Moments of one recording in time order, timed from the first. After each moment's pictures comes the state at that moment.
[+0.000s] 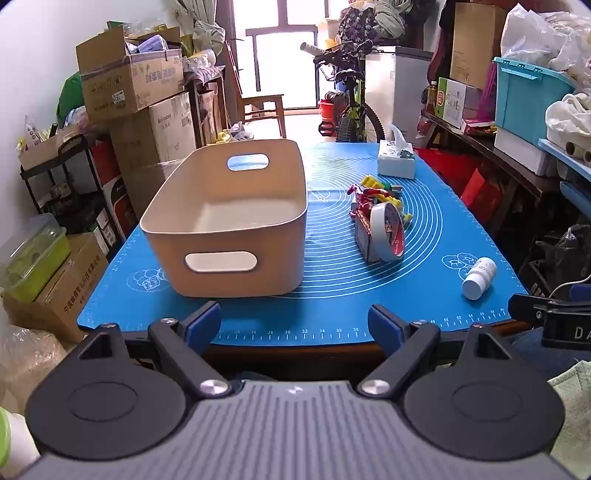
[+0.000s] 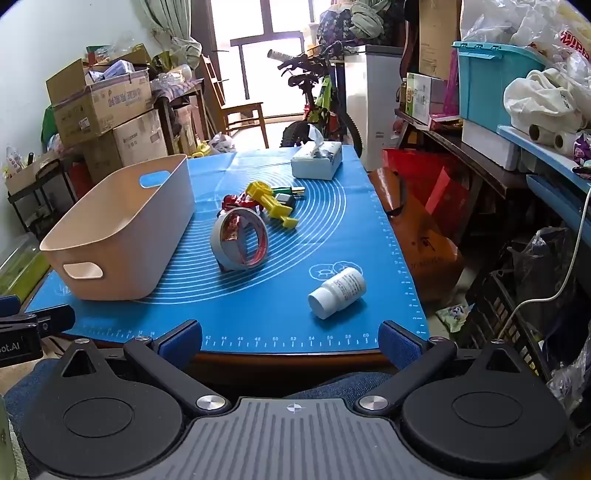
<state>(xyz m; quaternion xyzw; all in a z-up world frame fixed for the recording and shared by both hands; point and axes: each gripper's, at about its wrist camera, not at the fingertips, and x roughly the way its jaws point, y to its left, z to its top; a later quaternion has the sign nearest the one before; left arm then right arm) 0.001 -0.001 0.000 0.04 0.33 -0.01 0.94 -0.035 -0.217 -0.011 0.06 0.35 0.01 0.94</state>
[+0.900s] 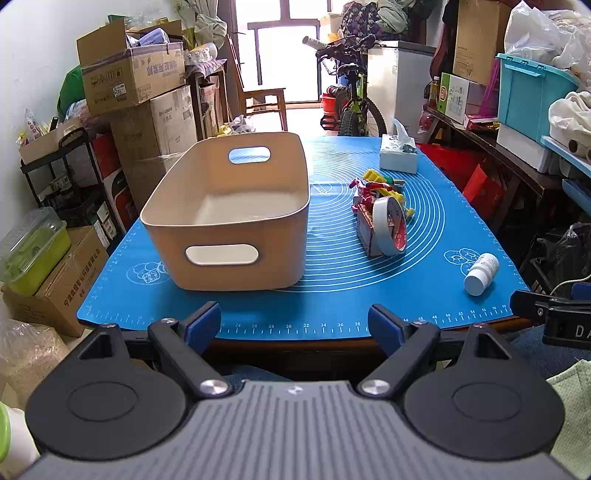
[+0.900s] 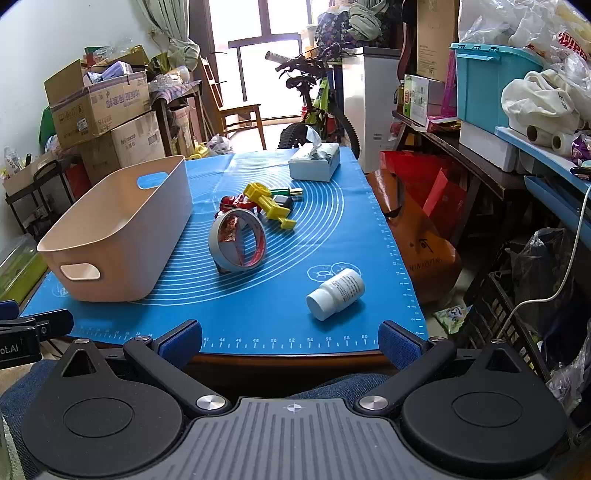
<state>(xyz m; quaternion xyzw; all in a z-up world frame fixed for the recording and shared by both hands) 0.002 0.001 -0.002 0.03 0.34 -0.01 0.94 -0.035 -0.216 -0.010 0.06 0.34 0.00 0.94</state>
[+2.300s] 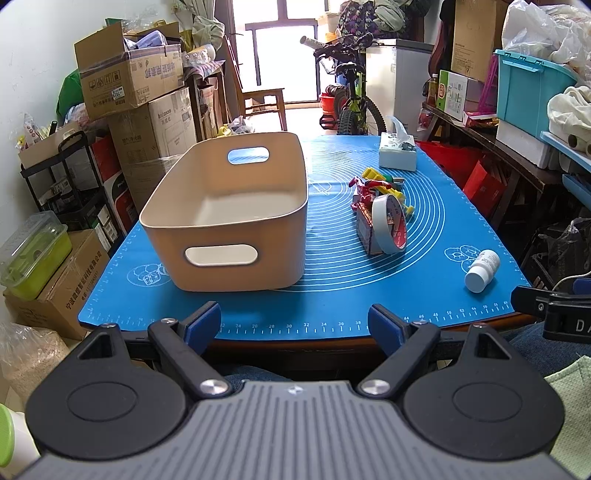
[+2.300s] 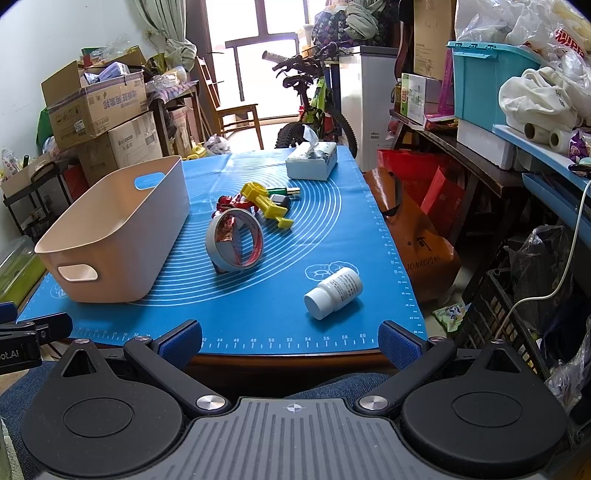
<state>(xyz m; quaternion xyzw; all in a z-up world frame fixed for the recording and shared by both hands) 0.003 -0.003 -0.004 0.04 0.34 -0.01 0.94 -0.034 -0.217 -0.014 0.06 0.34 0.00 0.94</state>
